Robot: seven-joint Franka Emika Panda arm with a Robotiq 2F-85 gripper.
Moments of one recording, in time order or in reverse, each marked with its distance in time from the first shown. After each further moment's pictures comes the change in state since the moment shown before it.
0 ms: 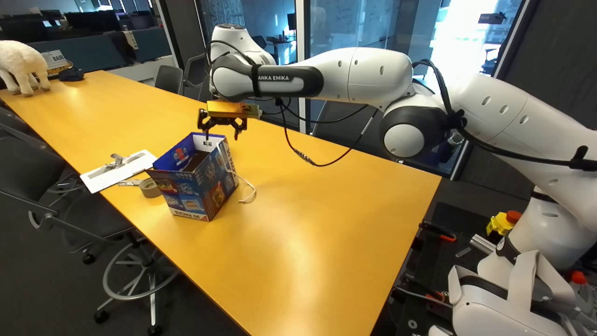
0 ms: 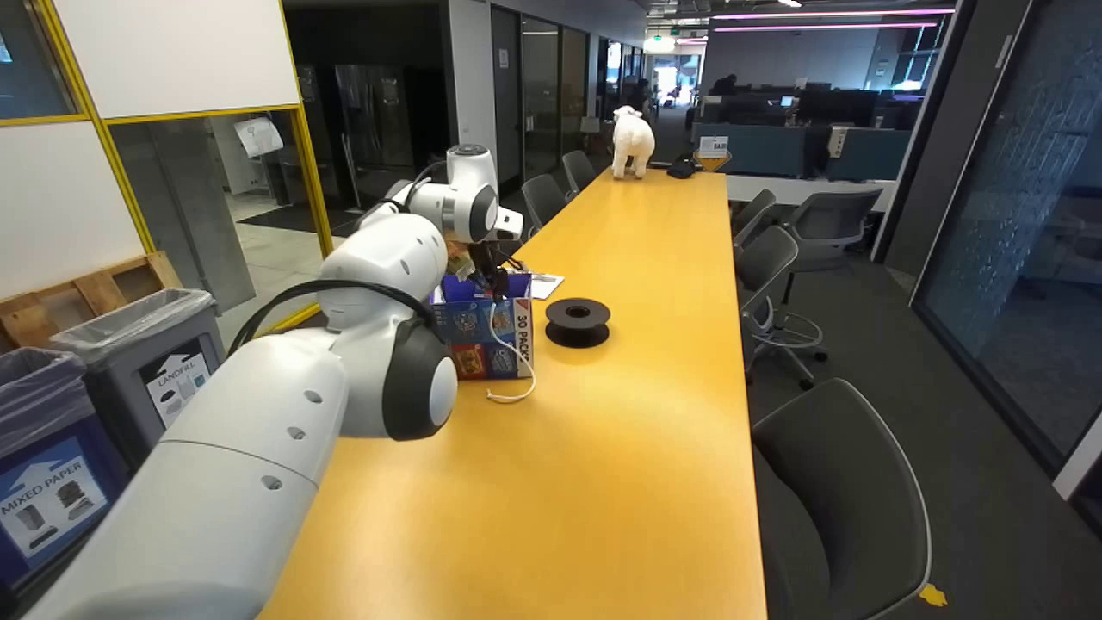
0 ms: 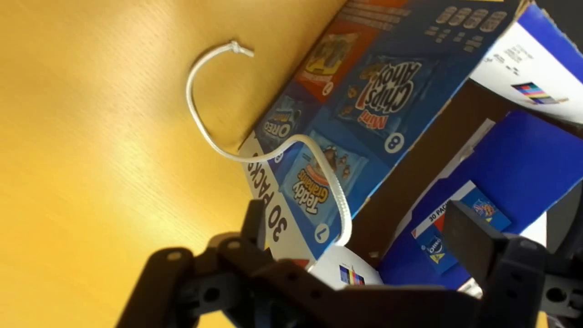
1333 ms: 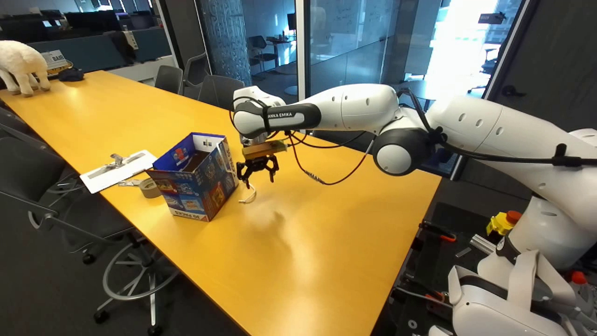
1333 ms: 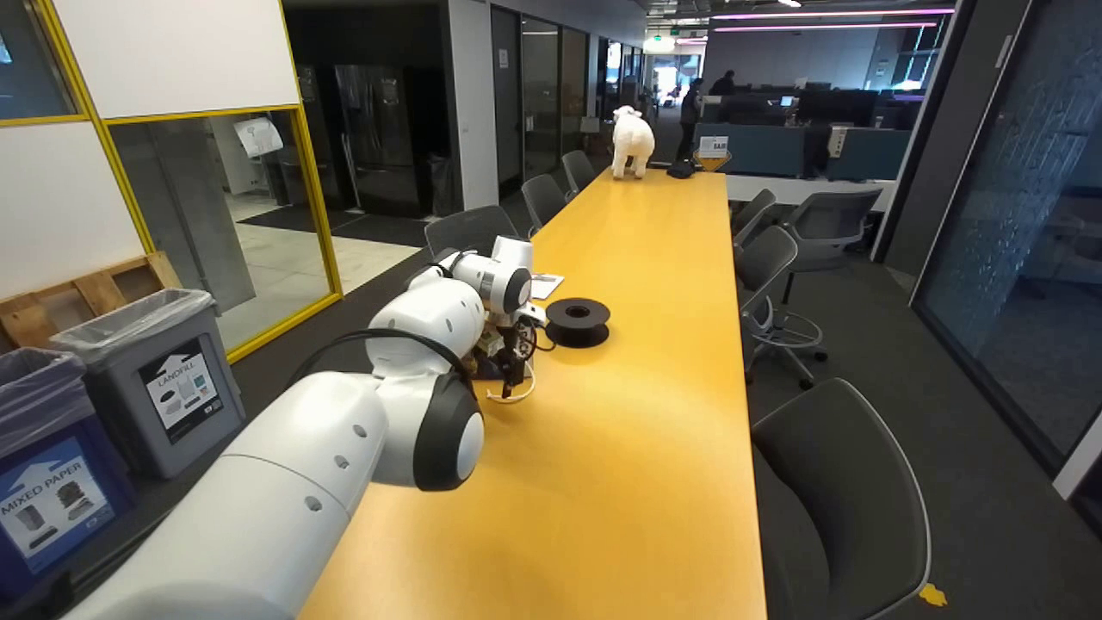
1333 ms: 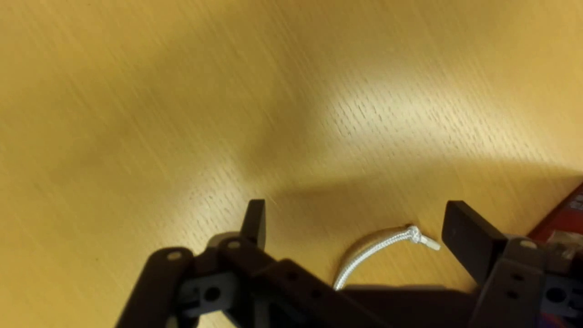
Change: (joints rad) arm -0.085 0.194 0.032 -0.004 0.071 -0.253 -0.159
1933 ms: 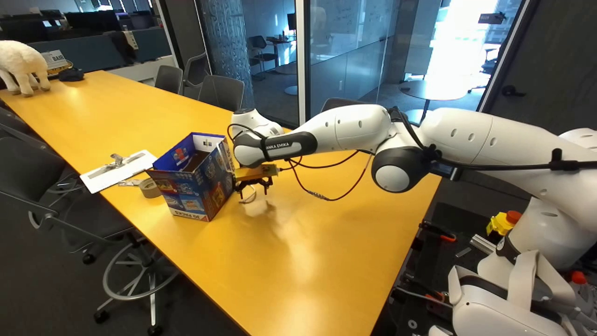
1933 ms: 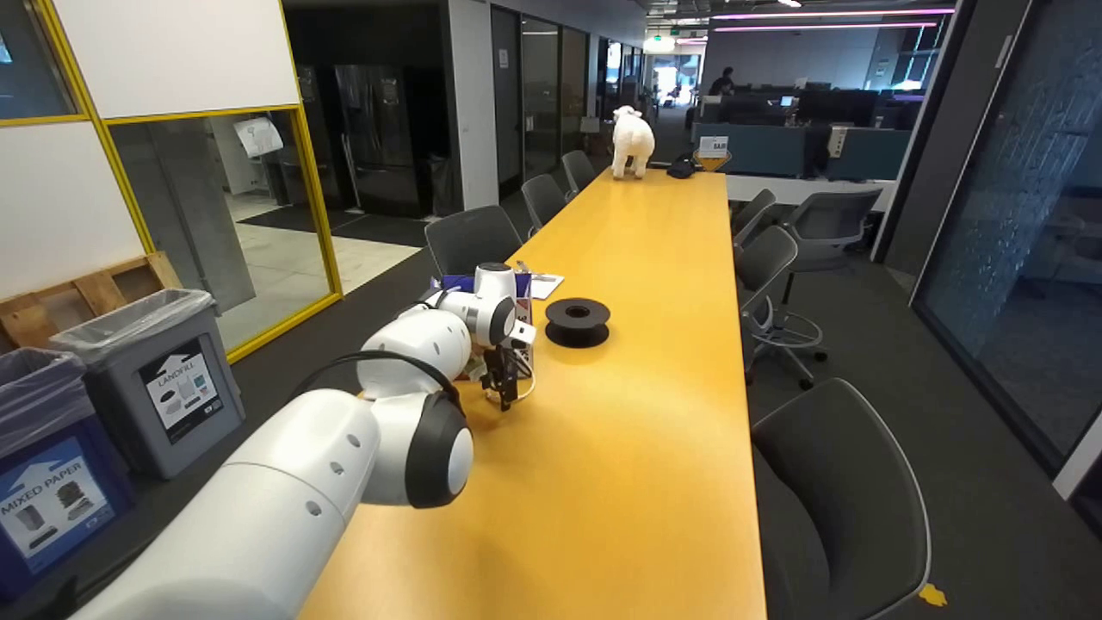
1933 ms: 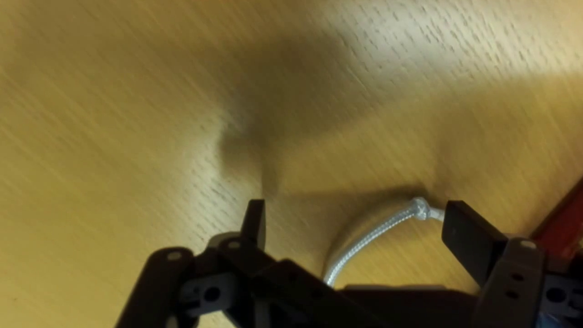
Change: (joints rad) arm 0.059 0.099 -0.062 0.001 -0.039 0.255 0.205
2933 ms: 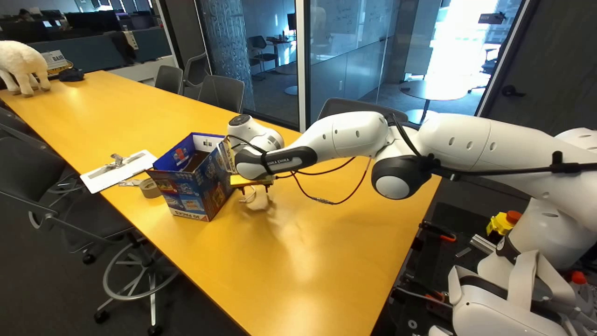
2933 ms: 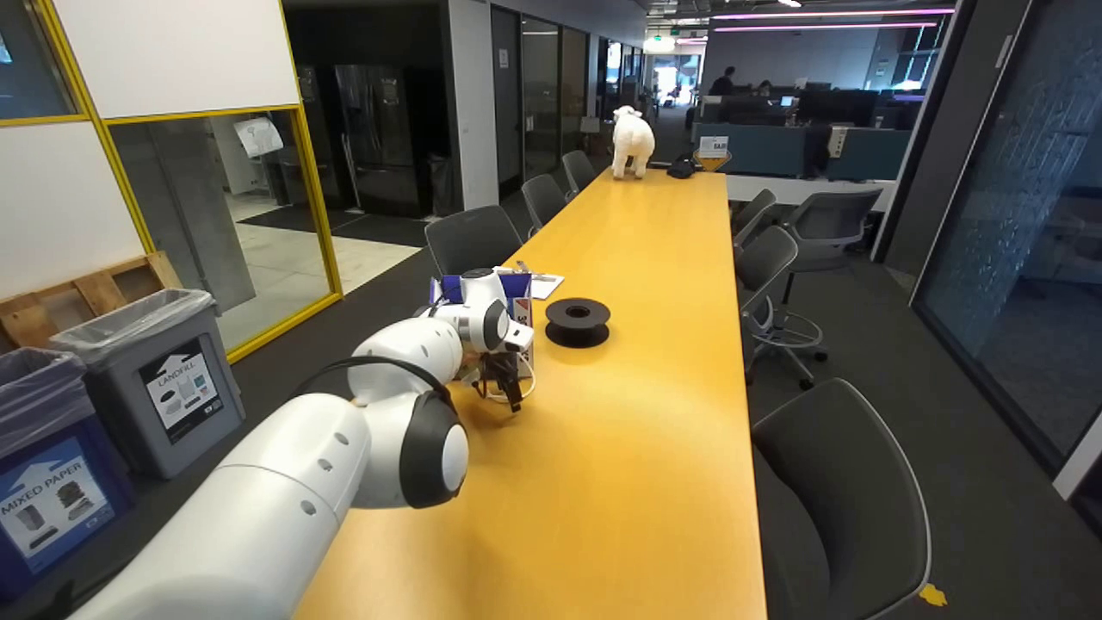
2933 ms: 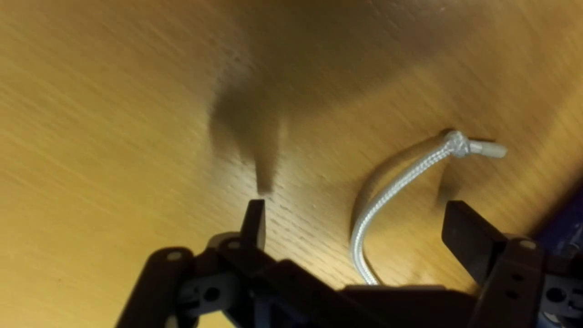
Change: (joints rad) arm 0.041 0.026 -0.097 0.002 -0.096 0.083 0.244
